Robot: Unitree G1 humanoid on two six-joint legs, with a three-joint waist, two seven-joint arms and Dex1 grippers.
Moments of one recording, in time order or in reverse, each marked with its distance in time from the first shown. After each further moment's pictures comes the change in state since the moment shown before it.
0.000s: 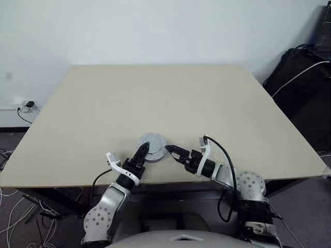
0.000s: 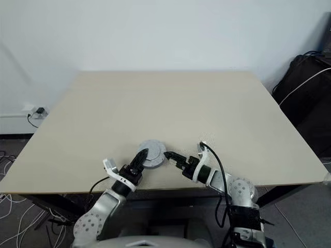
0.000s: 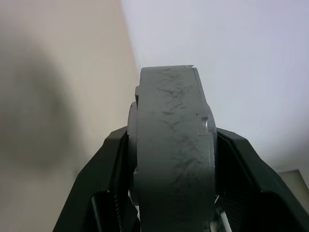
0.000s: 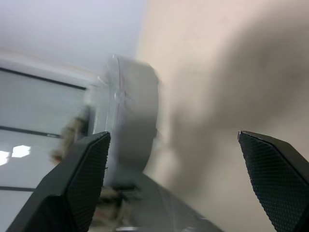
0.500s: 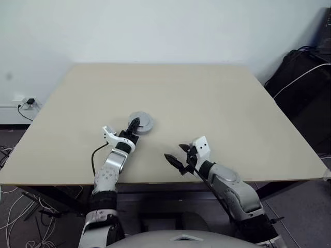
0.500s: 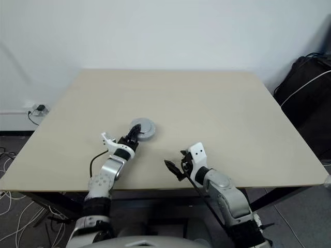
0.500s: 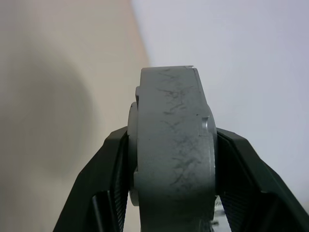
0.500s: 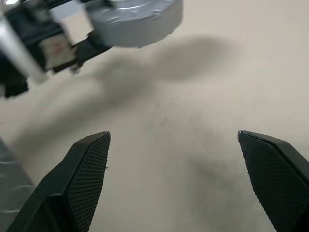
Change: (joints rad) left arm -0.480 -0.028 0.223 0.450 0.163 -0.157 0.078; right arm 0.114 -0.121 0.386 -0.097 -0.666 -0.715 0.120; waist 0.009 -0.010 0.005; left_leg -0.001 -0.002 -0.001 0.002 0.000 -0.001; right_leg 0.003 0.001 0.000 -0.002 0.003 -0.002
